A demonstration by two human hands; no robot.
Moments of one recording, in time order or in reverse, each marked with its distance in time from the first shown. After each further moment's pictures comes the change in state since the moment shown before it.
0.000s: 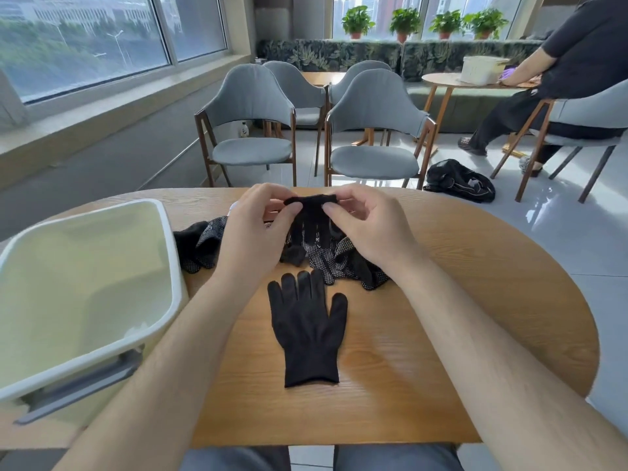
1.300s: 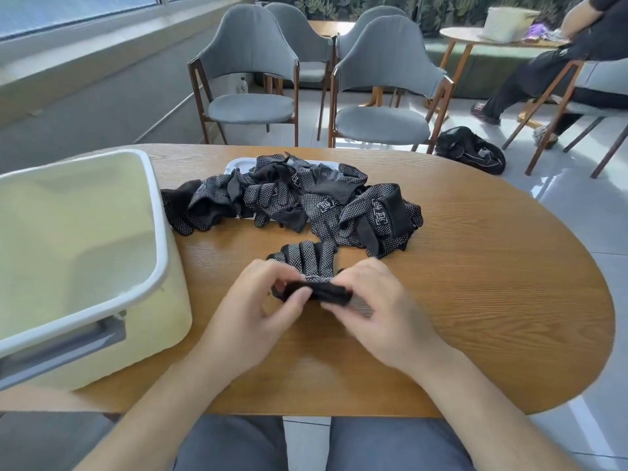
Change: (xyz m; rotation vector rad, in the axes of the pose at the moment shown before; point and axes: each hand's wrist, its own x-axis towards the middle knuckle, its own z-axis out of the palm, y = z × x) left_hand -0.119 -0.042 -0.009 0.028 -0.312 0.065; right_hand -0.128 0.043 0.018 -0.285 -0.214 -0.263
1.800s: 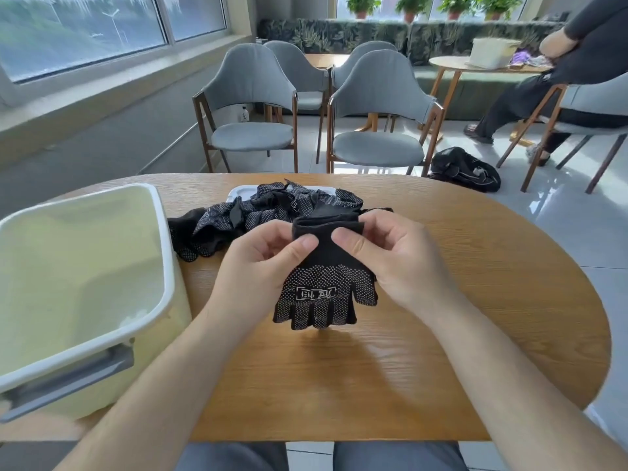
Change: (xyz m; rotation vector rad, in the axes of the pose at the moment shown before) left_hand 0.062 0.054 -0.022 -0.592 0.078 -0.260; right_hand 0.071 -0.028 -0.055 0.519 0.127 0.357
